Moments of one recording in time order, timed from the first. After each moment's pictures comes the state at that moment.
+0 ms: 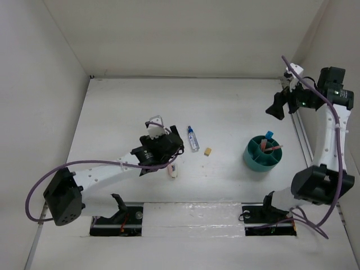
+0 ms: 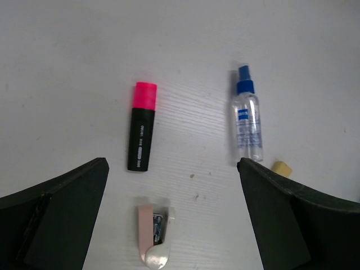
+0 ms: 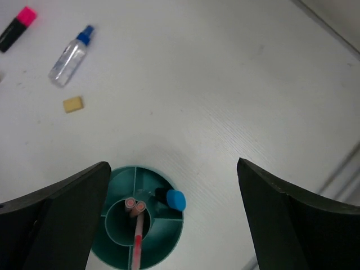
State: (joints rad) left arm -0.98 1.22 0.82 -0.39 -0.78 -0.97; right arm -0.35 1.49 1.67 -1.17 -0.88 -0.88
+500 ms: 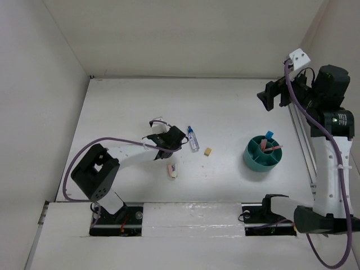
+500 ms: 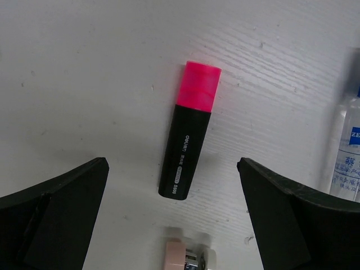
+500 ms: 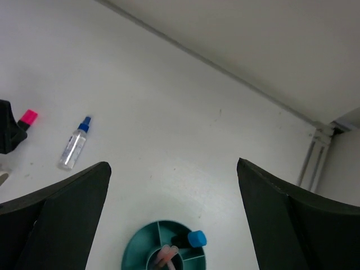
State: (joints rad) left arm -0.80 1.56 0.89 -0.47 -0.64 -1.03; right arm -0.06 1.17 1.68 -0.79 -0.49 -0.34
